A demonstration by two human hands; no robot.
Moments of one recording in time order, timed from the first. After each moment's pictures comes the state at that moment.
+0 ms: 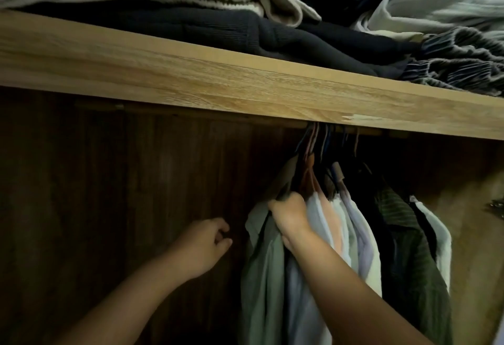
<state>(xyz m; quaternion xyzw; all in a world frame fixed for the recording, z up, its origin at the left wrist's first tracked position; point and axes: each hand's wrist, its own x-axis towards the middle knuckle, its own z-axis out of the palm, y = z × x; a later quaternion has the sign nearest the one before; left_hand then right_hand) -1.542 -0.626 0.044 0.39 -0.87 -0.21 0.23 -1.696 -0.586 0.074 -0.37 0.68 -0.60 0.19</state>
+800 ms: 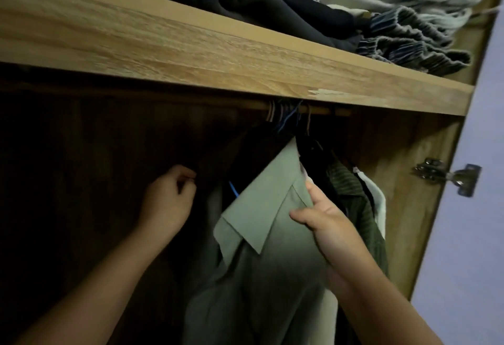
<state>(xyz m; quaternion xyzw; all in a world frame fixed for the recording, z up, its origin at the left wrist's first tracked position) -1.574 -0.654 0.067 0.32 -0.77 -0.25 0.50 -1.692 -0.461 0.077 -0.37 0.44 -0.73 0.37</state>
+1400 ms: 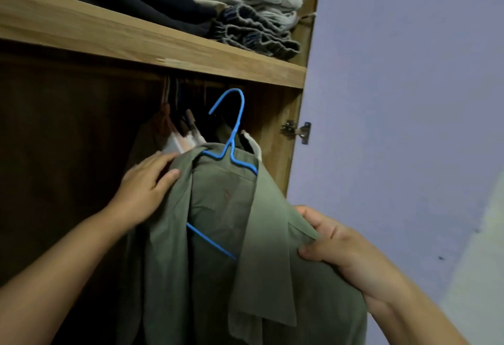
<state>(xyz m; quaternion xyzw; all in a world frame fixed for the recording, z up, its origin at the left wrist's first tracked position) -1.606 -0.513 0.042 0.15 -0.90 -0.18 0.37 -1.679 -0.208 0.047 -0.39 0.49 -0.66 0.41</state>
